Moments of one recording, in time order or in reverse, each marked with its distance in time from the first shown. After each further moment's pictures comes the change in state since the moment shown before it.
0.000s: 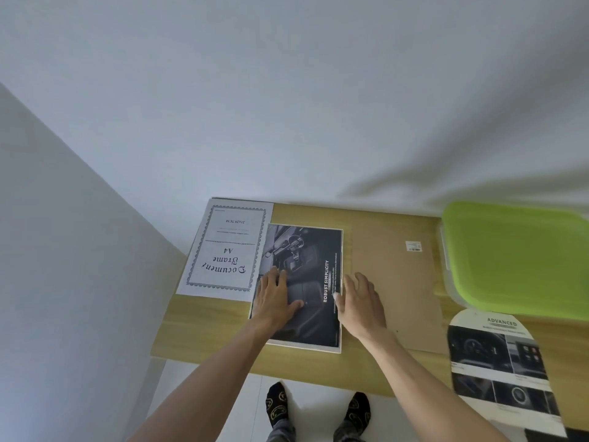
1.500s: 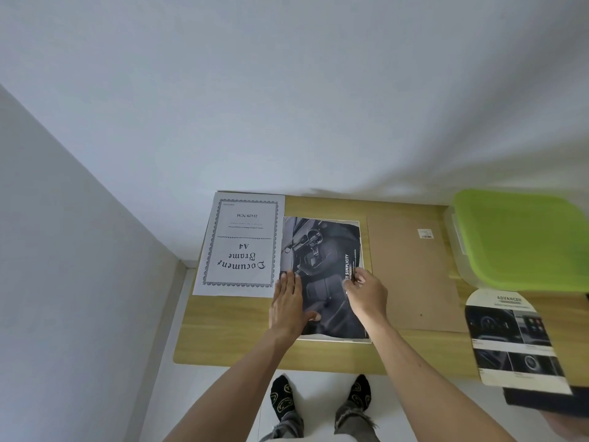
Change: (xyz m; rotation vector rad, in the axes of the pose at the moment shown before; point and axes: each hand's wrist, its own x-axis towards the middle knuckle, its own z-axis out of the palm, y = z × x) left_hand -0.010 -0.055 0.013 -0.008 -0.138 0.120; right_hand -0.001 -0.082 0.014 0.728 0.170 0.532
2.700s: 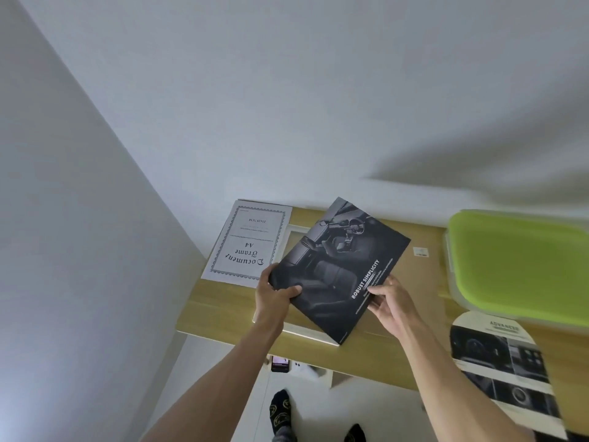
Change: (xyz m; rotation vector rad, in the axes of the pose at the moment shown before) left_hand -0.061 0.068 -0.028 -1.377 0.474 -0.310; right_hand 0.021 0.031 -0.121 0.936 -0.474 0.299
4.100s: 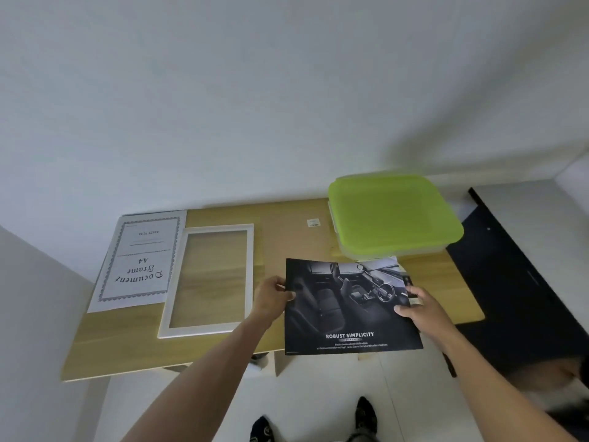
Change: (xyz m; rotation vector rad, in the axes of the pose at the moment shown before) left_hand -0.047 -0.072 0.154 0.667 -0.445 0.018; right_hand -0.116 -0.025 -0.265 -0.674 0.452 -0.095
